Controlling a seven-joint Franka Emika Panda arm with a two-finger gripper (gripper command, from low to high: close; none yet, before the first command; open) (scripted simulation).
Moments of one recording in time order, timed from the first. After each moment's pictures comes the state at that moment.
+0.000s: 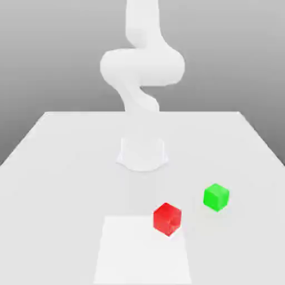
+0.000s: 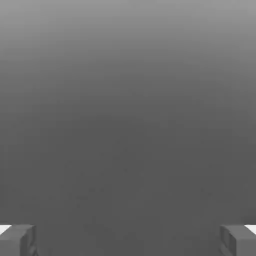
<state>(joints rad) 0.03 -0.73 -0.01 -2.36 0.00 2.35 0.73</state>
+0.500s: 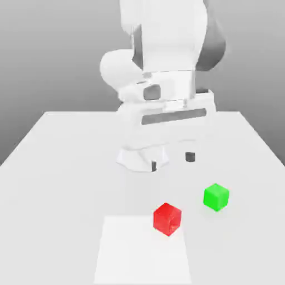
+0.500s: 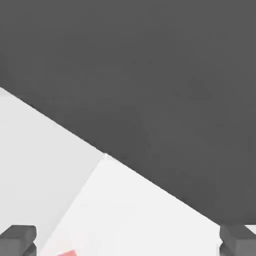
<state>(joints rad) 0.23 -0.23 -0.09 -2.81 -0.02 2.72 0.23</state>
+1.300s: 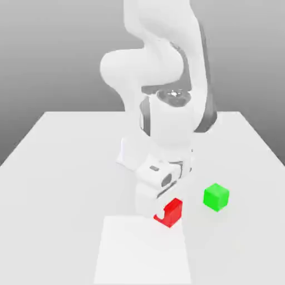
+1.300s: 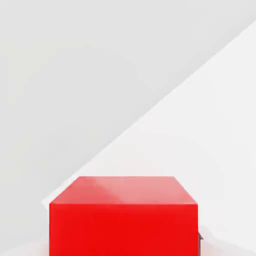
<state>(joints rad) 0.23 -0.04 -0.06 -2.89 -0.01 2.85 0.10</state>
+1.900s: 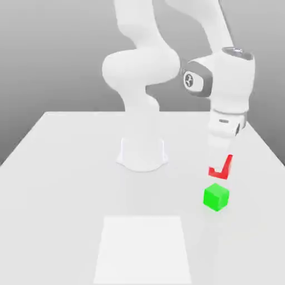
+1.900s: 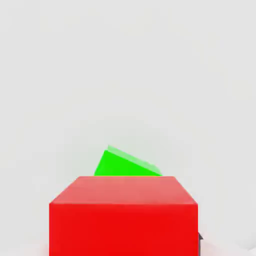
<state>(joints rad) 0.54 -0.20 0.22 -2.99 0.11 2.79 0.31</state>
